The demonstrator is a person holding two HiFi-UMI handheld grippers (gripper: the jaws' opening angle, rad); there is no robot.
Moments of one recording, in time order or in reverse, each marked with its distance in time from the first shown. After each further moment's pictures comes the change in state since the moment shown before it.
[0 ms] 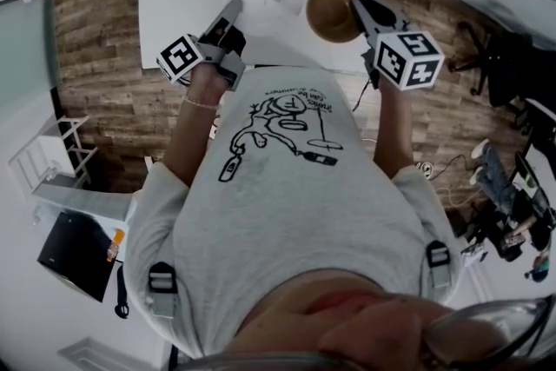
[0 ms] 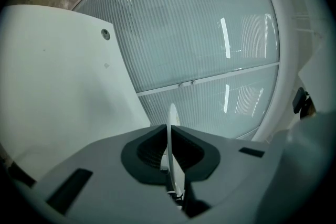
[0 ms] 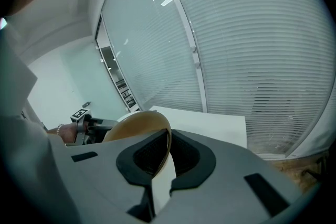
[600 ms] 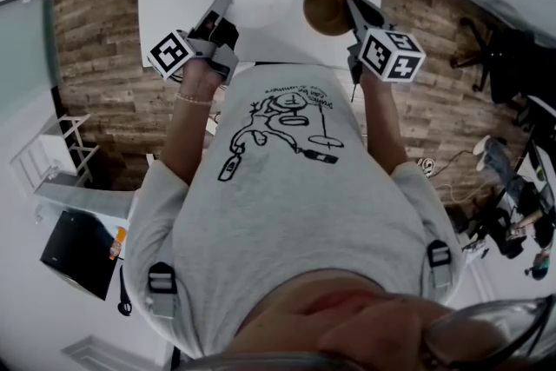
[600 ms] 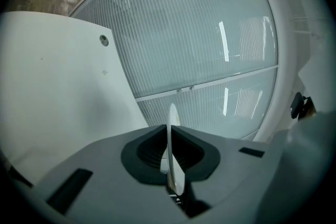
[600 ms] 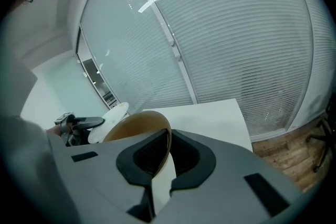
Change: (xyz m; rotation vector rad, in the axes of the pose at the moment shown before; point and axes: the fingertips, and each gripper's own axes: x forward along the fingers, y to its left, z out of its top) left arm -0.007 -0.007 0.025 0.017 -0.041 -0.018; right arm 0.025 -0.017 -0.049 0.208 -0.046 -0.097
